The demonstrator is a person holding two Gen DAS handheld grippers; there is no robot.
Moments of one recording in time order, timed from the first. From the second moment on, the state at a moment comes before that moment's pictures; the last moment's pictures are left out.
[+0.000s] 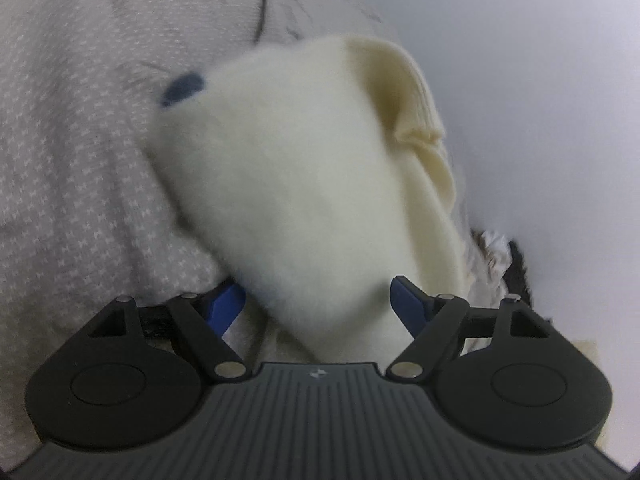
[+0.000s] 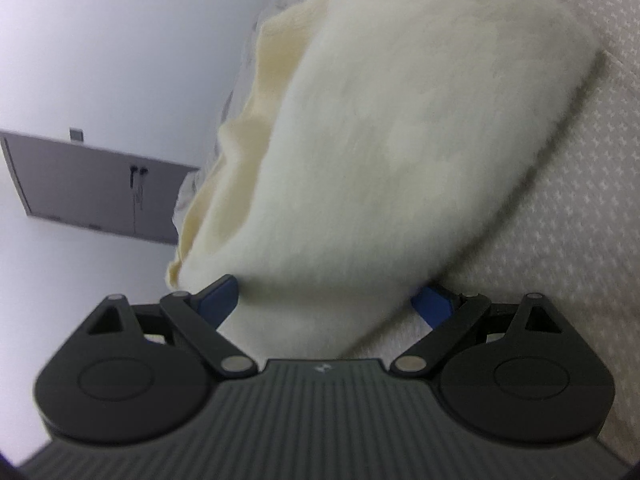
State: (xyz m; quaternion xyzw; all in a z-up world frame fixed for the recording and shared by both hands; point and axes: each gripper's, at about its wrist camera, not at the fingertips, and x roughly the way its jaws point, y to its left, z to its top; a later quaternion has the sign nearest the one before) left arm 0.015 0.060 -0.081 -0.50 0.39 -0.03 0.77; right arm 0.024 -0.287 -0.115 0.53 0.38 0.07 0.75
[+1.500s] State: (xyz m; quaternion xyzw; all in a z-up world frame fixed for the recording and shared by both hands) left arm -0.131 0.055 0.041 -0.39 0.34 -0.06 0.85; right arm -0.125 -0.315 0.010 0.42 0.27 0.01 0.87
